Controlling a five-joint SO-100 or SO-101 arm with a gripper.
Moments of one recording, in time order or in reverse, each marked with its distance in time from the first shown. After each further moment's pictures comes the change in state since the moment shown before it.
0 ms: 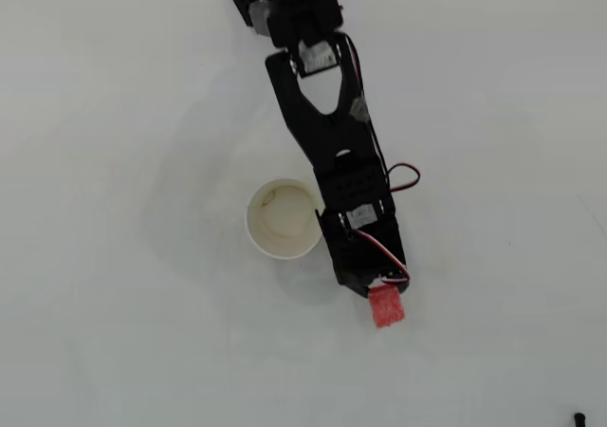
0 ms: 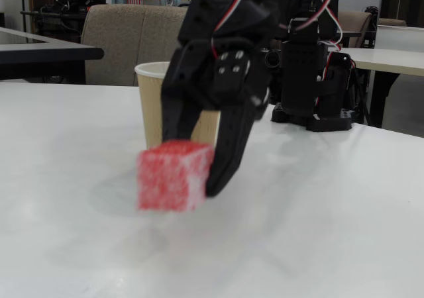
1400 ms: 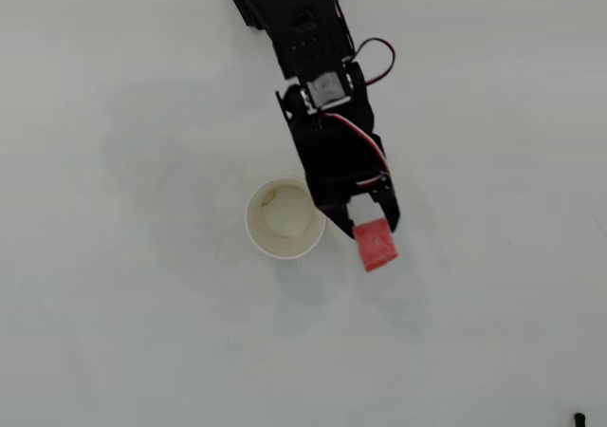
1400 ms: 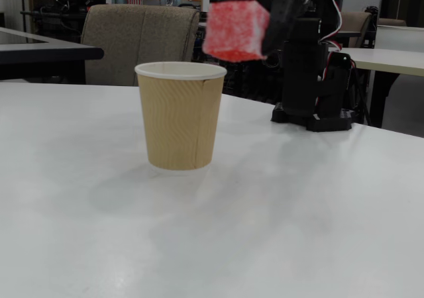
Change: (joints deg) arm 0.1 54.8 36.2 8.3 0.0
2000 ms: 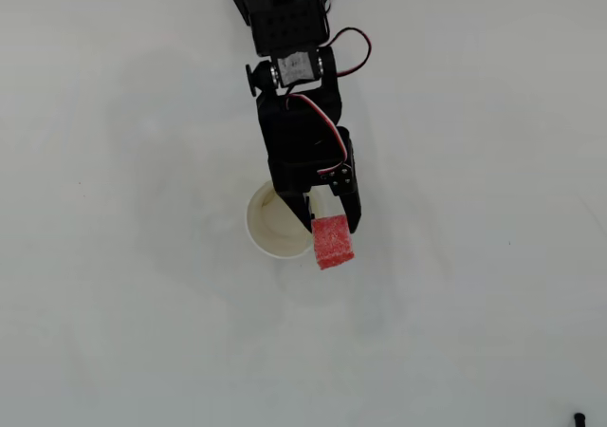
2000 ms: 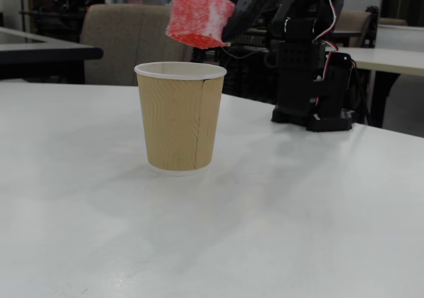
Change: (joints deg) arm 7.8 8.3 4.7 0.8 0.0
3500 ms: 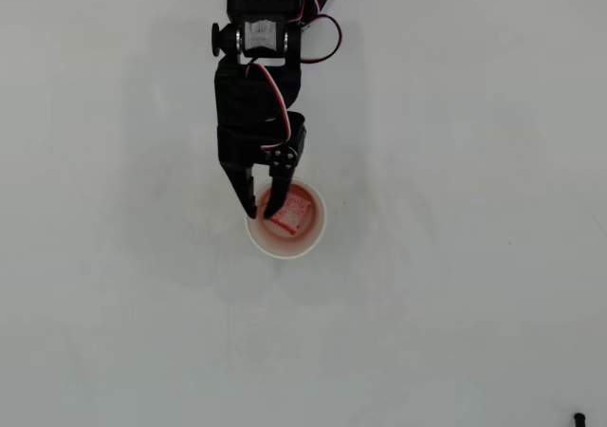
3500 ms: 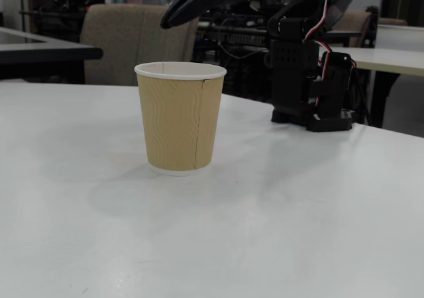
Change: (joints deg) arm 14.8 13.7 6.4 5.4 0.3
